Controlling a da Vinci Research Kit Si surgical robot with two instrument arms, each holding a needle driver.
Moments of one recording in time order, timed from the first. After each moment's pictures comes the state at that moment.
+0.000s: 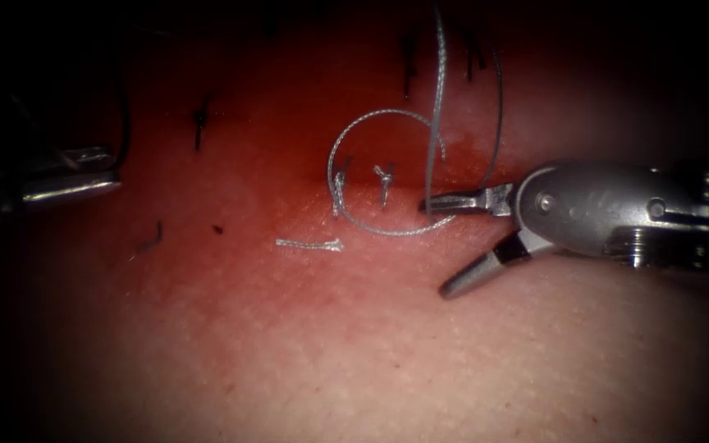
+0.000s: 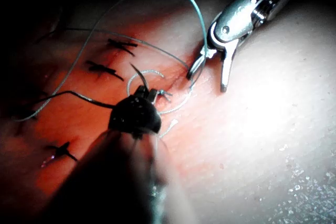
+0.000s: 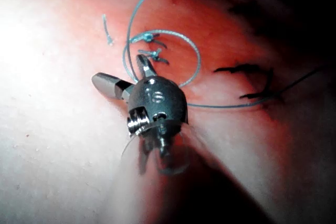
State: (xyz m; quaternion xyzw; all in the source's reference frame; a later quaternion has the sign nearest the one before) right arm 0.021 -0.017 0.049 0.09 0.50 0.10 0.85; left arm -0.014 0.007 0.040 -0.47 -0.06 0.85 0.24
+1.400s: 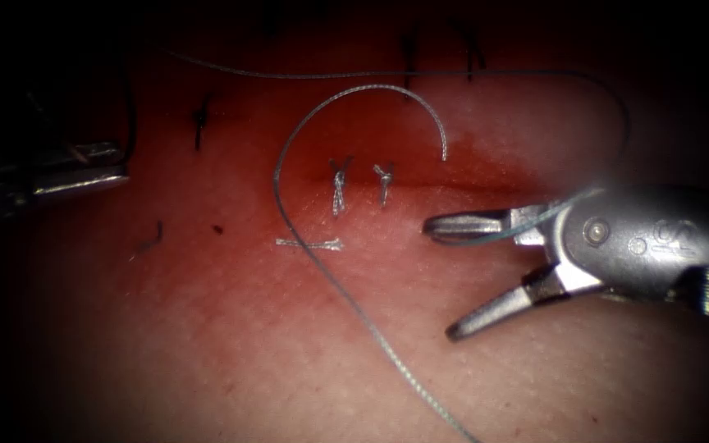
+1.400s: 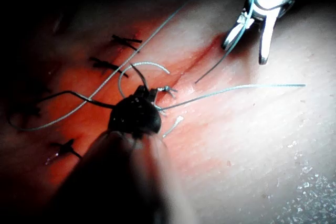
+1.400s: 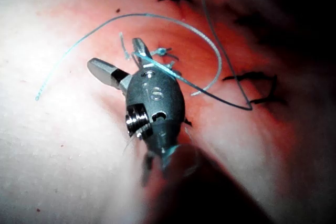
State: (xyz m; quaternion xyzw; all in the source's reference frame) right arm 0.020 -0.016 0.041 0.11 0.55 0.11 0.82; left arm -0.014 0.007 0.042 -0.47 -0.06 0.85 0.24
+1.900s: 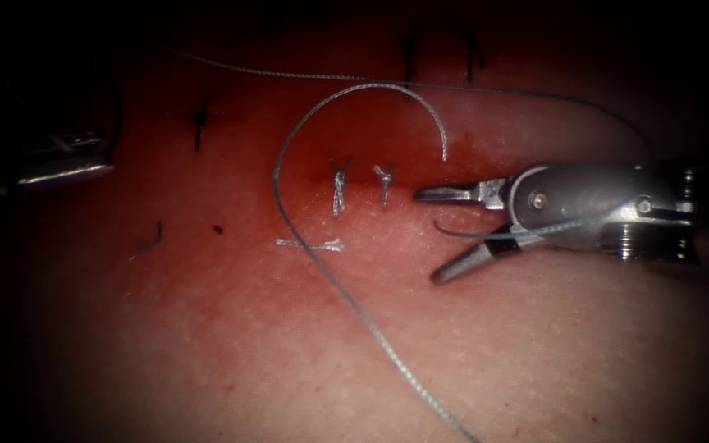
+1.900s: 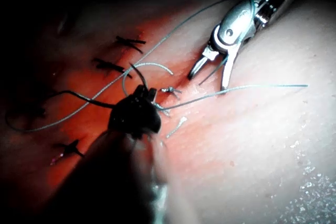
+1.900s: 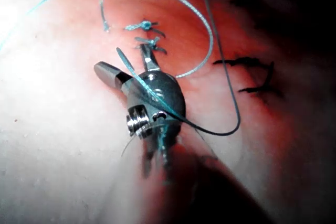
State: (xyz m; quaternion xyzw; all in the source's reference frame) right arm 0.021 -0.017 0.051 0.09 0.49 0.09 0.86; left arm -0.013 0.008 0.041 -0.47 -0.05 0.85 0.24
